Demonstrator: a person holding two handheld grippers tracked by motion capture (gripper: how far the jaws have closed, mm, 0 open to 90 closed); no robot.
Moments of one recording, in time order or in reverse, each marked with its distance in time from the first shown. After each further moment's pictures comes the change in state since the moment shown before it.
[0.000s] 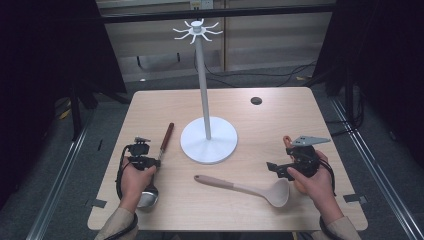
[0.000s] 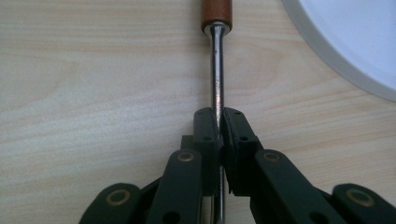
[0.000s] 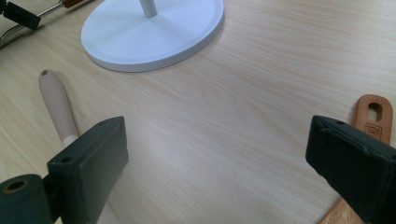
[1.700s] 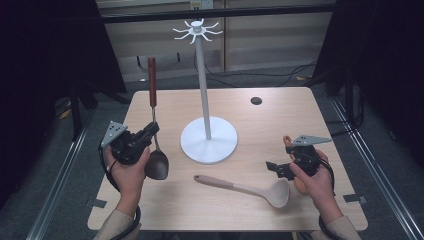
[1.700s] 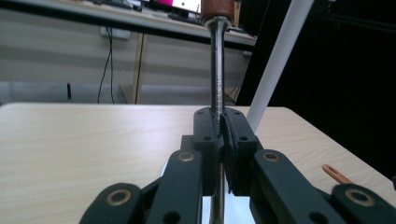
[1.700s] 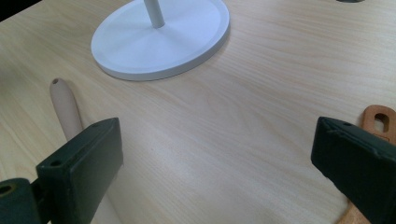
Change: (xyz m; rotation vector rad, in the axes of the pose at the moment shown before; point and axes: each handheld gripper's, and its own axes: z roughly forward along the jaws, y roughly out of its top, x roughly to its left) left arm -0.043 0.005 -0.105 -0.803 -0.231 0.133; right arm 0.000 0.002 -0.001 -0.034 0.023 -0.001
